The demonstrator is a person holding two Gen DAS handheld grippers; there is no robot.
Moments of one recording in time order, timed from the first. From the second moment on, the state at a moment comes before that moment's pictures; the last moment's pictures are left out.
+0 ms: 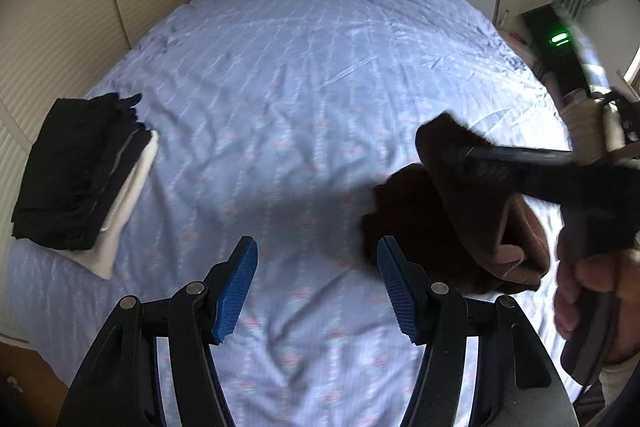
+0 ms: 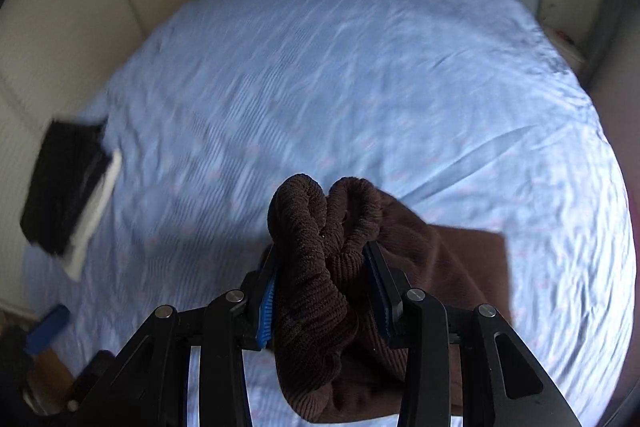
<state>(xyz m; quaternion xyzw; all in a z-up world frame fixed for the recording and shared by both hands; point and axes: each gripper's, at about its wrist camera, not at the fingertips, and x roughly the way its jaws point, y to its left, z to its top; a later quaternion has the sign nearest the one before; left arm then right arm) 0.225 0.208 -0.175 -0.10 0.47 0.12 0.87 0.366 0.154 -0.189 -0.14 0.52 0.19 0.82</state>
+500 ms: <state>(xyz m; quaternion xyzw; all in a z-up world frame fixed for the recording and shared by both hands) 0.216 0.242 -0.167 -0.11 0.47 0.10 0.87 0.312 0.066 -0.144 -0.03 0.51 0.21 0.84</state>
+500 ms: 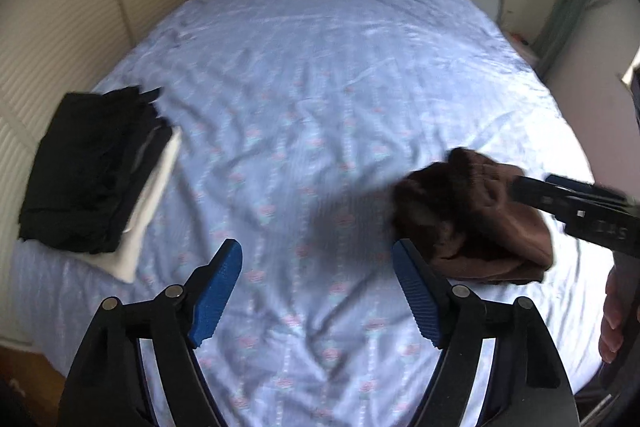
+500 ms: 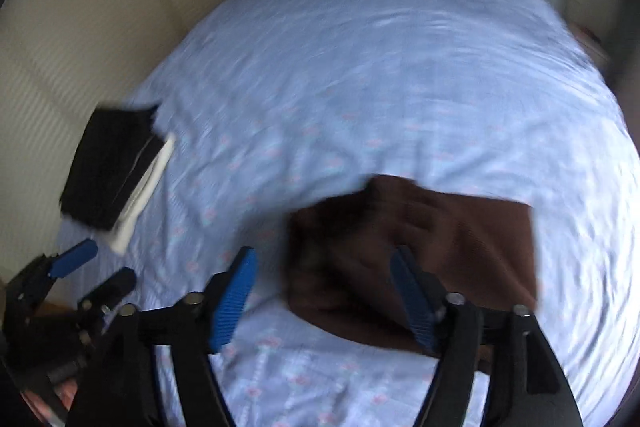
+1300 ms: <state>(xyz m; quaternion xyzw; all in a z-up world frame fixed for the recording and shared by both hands) 0.407 0.123 -0.240 -0.11 0.59 0.03 0.80 0.340 -0.120 -0.247 0.15 0.61 0.09 0.77</state>
